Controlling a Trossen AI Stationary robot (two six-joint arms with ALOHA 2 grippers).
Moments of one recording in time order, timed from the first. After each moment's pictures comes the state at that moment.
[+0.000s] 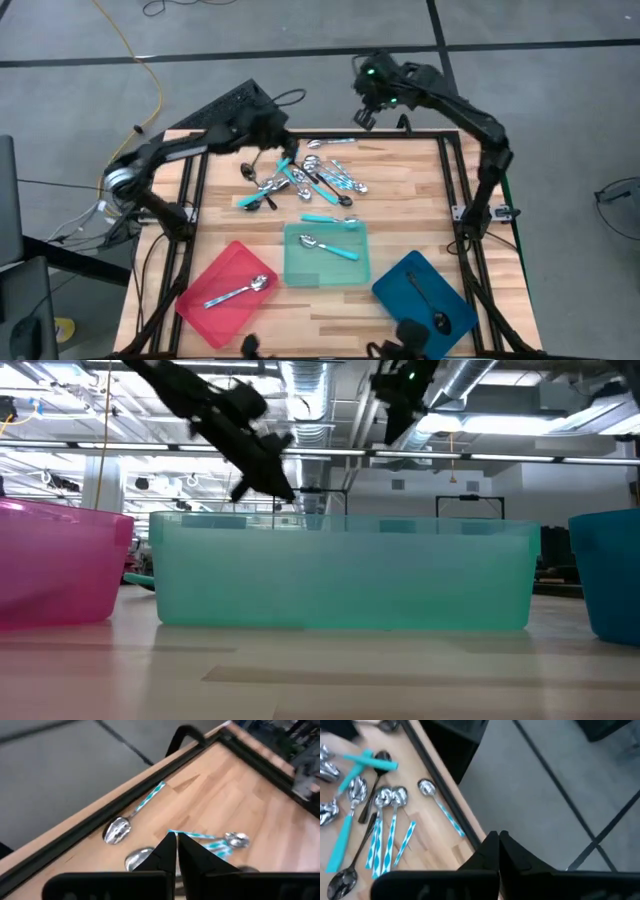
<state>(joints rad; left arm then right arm) 0.67 1.58 1.12 -0.16 0.15 -0.27 -0.59 1.79 2.09 -1.16 0.27 -0.21</state>
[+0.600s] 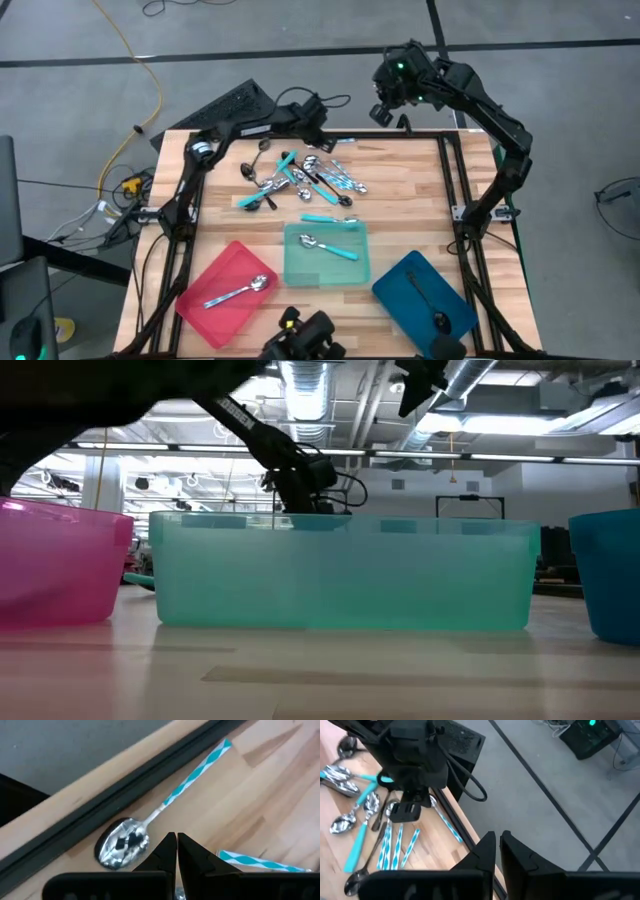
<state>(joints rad) 0.64 2.24 1.79 -0.58 0.03 -0.33 -0.59 1.65 2.09 -1.19 0.26 -0.21</state>
